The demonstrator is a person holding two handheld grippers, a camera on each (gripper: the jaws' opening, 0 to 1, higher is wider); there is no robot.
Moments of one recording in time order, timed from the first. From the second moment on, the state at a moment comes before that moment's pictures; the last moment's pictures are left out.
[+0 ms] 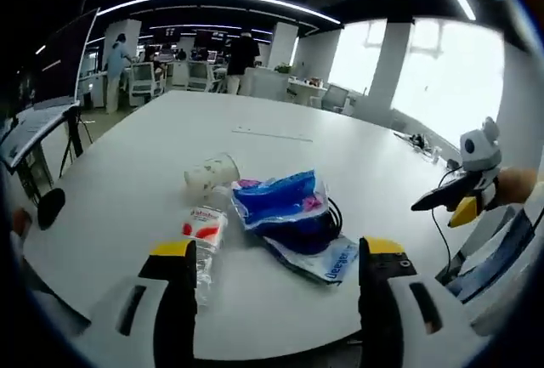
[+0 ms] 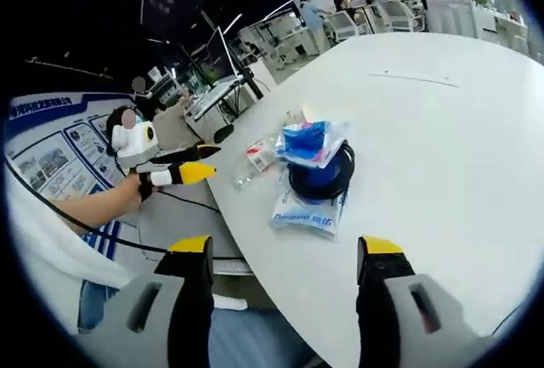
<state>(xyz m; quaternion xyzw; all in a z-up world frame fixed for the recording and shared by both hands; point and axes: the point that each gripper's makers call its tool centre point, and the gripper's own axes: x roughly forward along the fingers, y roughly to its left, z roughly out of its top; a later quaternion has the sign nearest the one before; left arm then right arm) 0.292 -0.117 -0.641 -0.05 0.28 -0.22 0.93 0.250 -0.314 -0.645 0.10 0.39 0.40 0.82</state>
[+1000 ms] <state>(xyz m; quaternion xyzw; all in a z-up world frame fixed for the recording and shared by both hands) 0.400 -0.119 -0.694 -0.03 0.39 -0.13 0.91 0.372 -0.275 -0.655 0.08 0.40 0.39 0.82</state>
